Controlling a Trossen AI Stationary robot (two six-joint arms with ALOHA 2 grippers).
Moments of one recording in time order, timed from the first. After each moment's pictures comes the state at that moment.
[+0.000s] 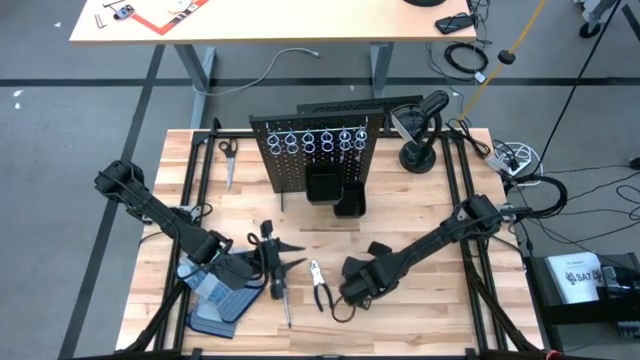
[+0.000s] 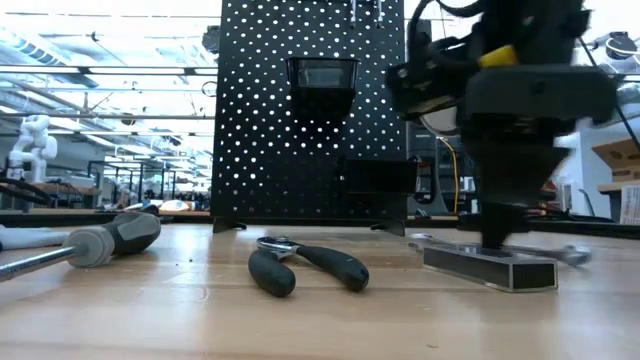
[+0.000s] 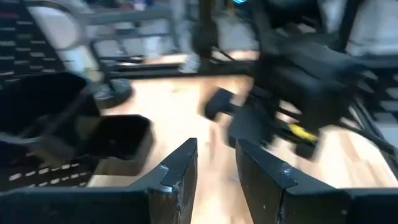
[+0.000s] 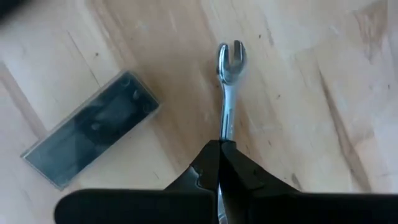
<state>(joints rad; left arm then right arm) -0.61 1.39 0.92 0.04 -0.75 -0.15 0.45 2.02 1.40 -0.90 0.20 0.89</state>
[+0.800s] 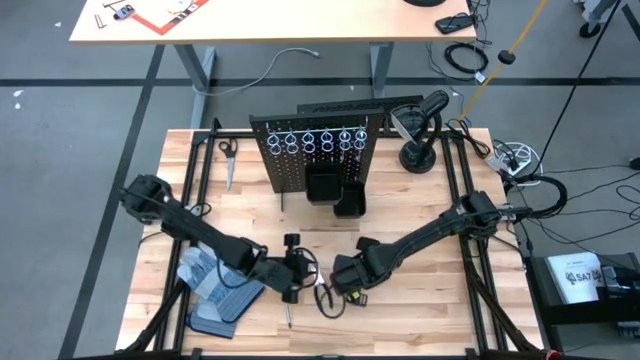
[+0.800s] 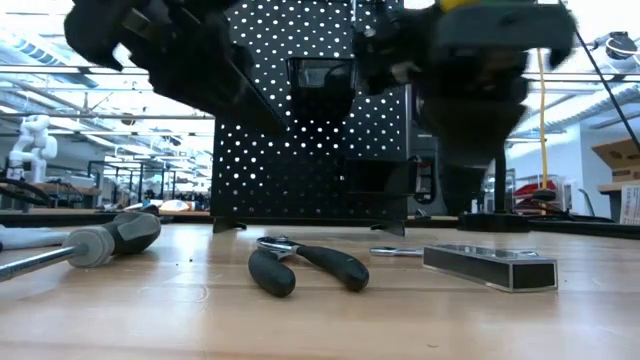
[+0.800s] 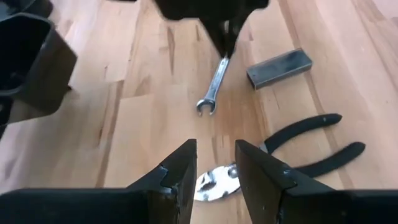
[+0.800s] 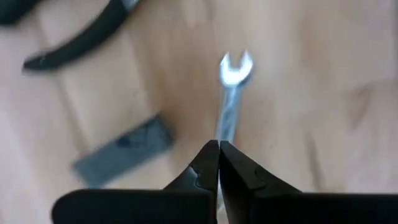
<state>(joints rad) -0.48 1.68 0.92 0.00 -0.44 -0.13 0.41 2.02 1.50 -0.93 0.11 0.69</state>
